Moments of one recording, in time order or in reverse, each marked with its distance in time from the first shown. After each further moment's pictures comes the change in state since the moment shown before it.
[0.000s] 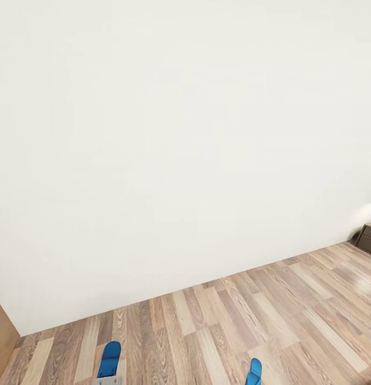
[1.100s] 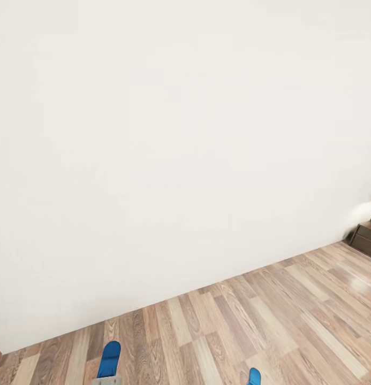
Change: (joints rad) left arm 0.000 0.001 0.000 0.001 0.000 0.000 0.000; right arm 0.000 -0.001 -0.001 0.004 -0.001 -0.001 0.000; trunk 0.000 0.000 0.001
